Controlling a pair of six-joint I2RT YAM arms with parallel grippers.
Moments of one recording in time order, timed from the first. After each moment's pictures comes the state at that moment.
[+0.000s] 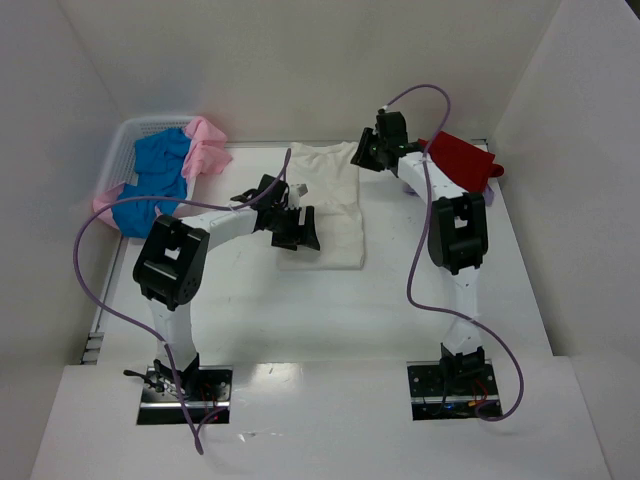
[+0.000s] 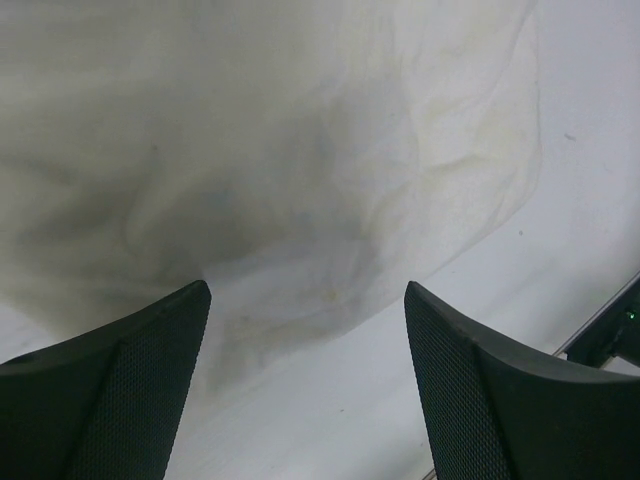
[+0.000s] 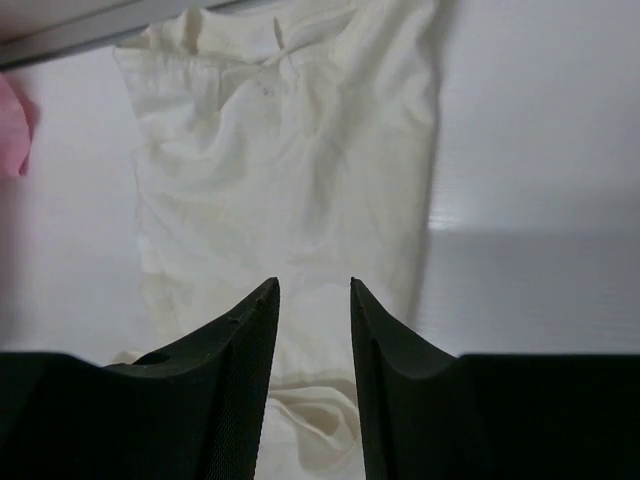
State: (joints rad) left arm -0.41 1.94 1.29 -0.34 0.45 -0.37; right arm 0.26 2.25 1.93 -0.33 -0.13 0.49
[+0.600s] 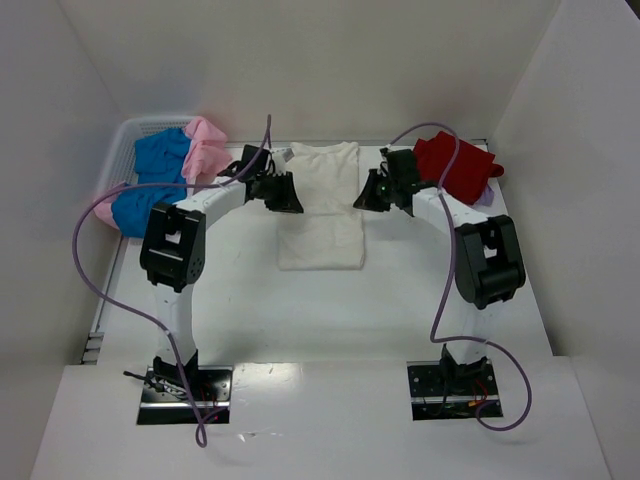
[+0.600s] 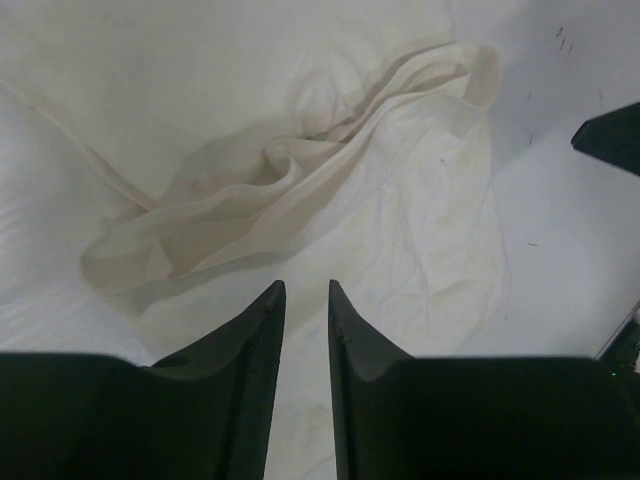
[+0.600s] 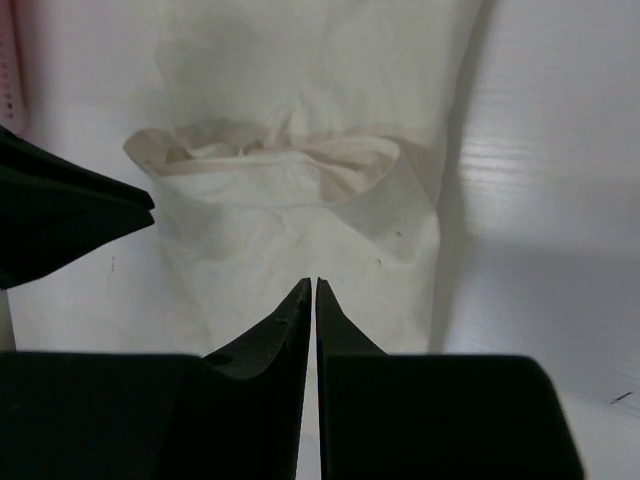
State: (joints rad) left arm -0.27 2.07 1.58 -0.35 0.52 -0.29; right arm 0.27 1.84 1.31 -0.18 -0.30 0.52
